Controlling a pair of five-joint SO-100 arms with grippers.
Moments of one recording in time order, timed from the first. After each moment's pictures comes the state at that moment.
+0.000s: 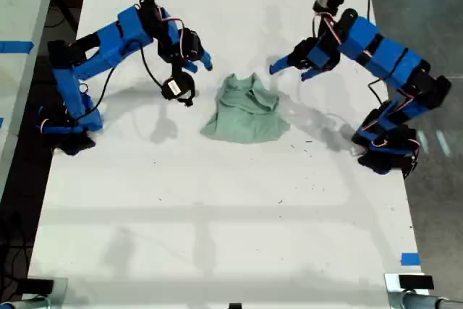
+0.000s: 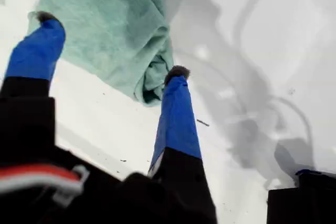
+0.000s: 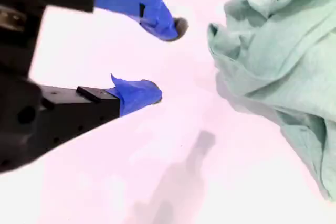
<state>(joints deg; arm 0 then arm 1) -31.2 87.4 59.9 91.2 17.8 38.6 112.9 83.9 98.3 -28.2</state>
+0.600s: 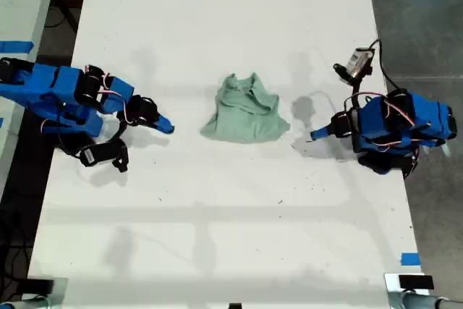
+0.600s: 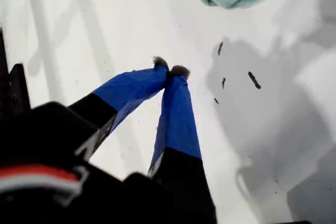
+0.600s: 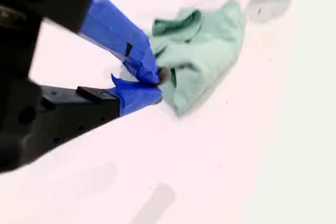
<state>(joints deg) -3.4 149.8 149.3 46.2 6.2 3.5 196.9 156.1 87.5 -19.4</state>
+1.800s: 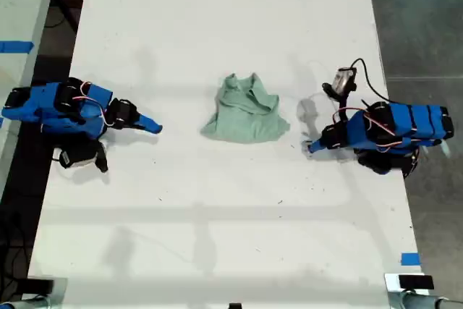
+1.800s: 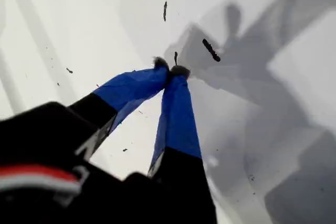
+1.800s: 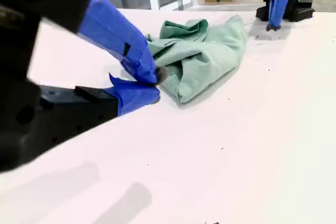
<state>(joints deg) -3.2 206.1 182.8 56.0 5.5 1.1 200.7 173.6 82.4 -14.4</state>
